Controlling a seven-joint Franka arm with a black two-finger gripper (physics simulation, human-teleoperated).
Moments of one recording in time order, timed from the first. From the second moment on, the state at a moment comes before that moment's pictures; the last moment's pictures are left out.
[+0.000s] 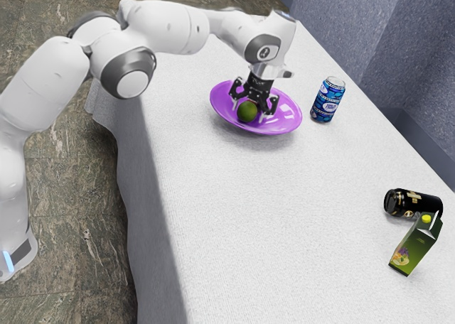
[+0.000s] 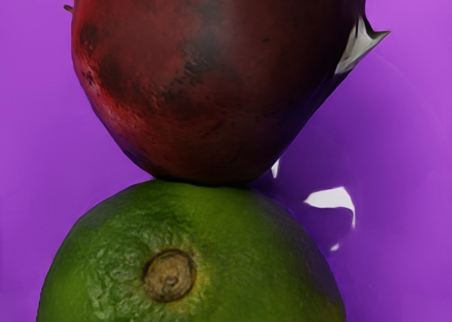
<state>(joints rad) 0.14 0.58 0.26 -1.24 -0.10 1.75 -0.51</state>
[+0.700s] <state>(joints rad) -0.11 0.32 0.24 -1.27 -0.10 1.62 -0.47</state>
